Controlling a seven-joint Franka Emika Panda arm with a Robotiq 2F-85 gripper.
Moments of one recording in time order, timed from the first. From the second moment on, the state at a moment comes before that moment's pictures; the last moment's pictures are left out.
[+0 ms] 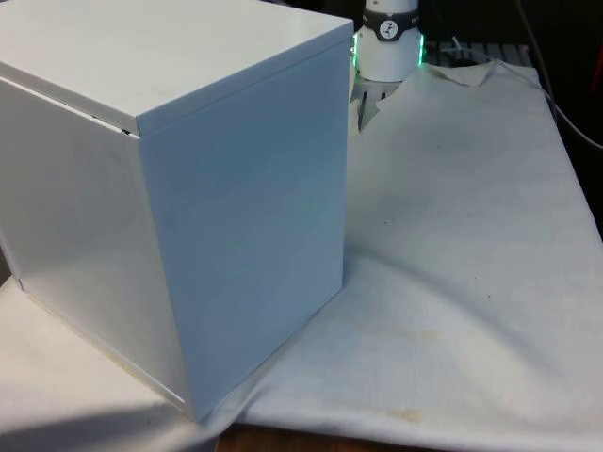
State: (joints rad) arm 0.41 0.01 -0.61 -2.27 -0.51 2.71 -0.84
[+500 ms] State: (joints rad) arm 0.40 0.01 -0.62 -2.29 -0.54 2.76 -0.81
